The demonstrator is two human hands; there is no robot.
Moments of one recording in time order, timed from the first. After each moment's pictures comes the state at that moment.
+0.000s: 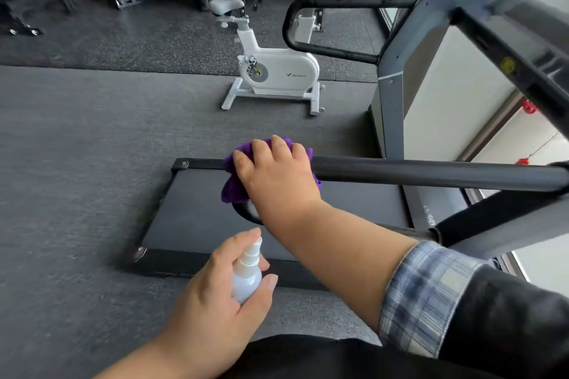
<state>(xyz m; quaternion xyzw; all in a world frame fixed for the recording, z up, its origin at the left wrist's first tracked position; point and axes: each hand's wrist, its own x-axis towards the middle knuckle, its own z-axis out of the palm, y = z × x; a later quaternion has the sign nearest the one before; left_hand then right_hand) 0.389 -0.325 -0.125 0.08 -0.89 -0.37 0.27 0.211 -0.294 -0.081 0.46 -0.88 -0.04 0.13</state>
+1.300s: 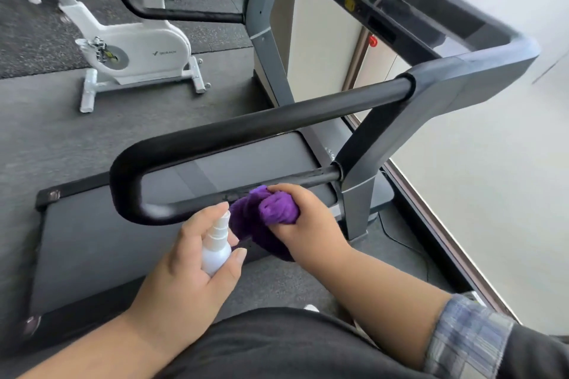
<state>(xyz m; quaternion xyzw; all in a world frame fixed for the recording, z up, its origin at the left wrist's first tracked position) 0.341 -0.326 -0.156 -0.09 -0.88 -0.44 0.15 0.251 -0.133 -0.177 0.12 -0.85 0.51 -0.01</state>
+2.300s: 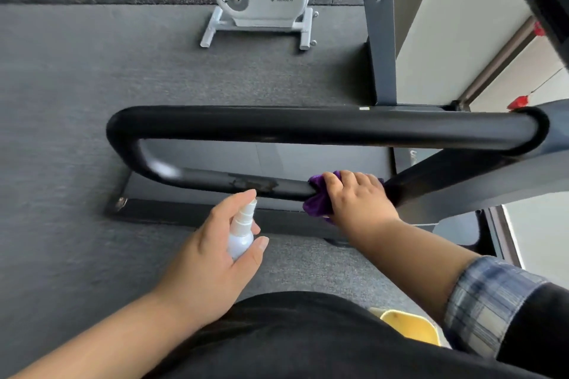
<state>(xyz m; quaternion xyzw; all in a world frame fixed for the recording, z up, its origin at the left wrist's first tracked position) 0.293 -0.225 -0.173 0.15 -0.90 -0.39 0.10 0.082 -0.055 -0.247 0.42 -0.91 -0.05 -0.05</state>
